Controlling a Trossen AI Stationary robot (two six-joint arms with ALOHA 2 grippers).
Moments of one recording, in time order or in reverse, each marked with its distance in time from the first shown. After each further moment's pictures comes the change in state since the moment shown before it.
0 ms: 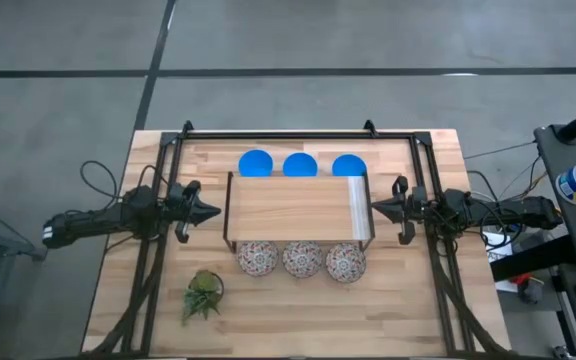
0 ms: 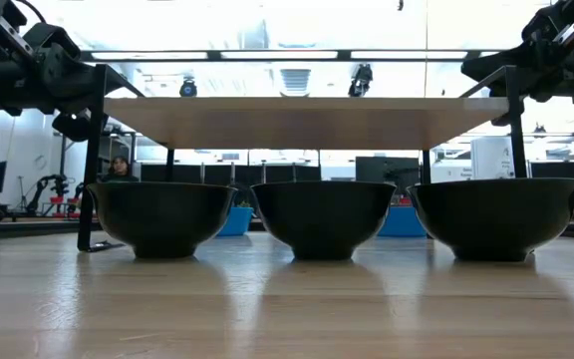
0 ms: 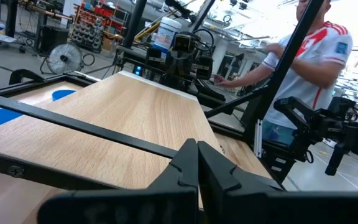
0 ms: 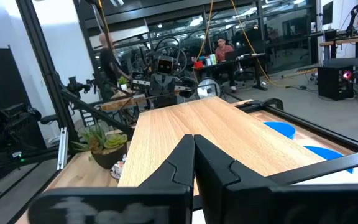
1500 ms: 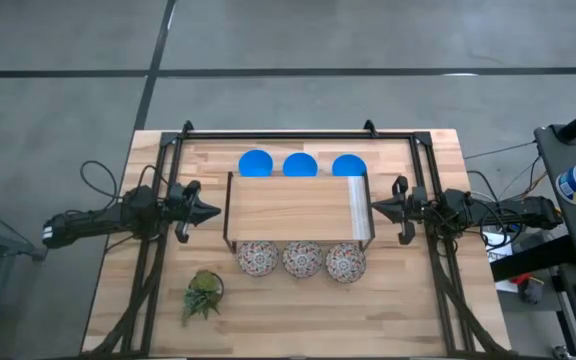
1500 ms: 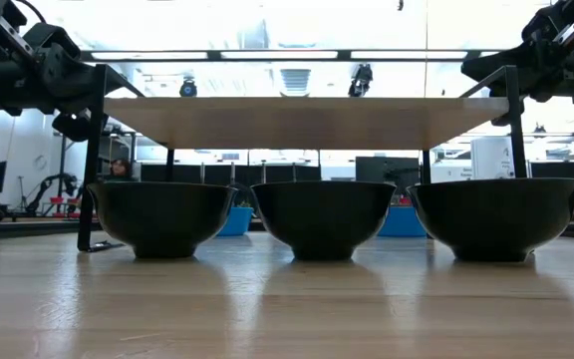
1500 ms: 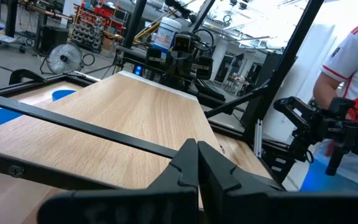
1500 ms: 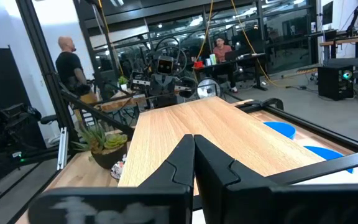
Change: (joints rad) left arm 0.000 0.000 0.000 0.000 0.000 0.000; right arm 0.000 0.000 0.000 0.000 0.000 0.000
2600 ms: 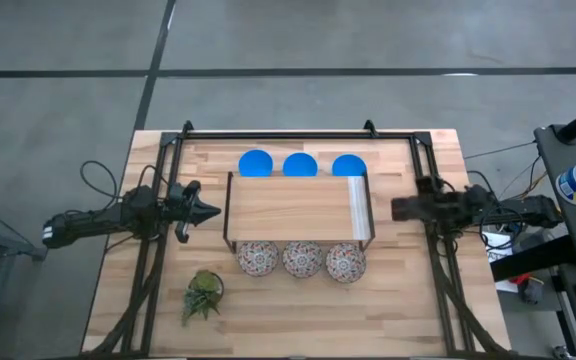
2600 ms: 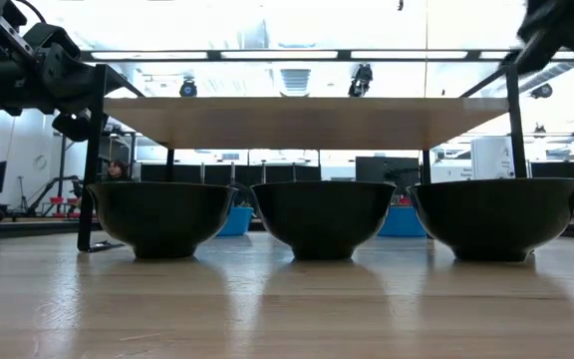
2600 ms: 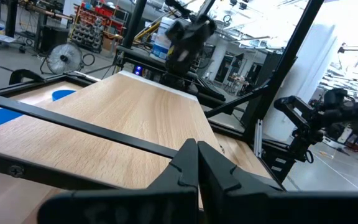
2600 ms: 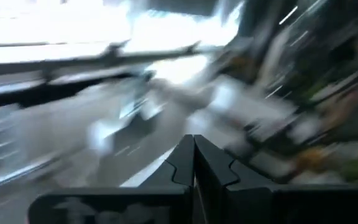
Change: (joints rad) left arm 0.000 0.000 0.000 0.000 0.000 0.000; right arm 0.010 0.025 0.000 0.536 -0.267 1.170
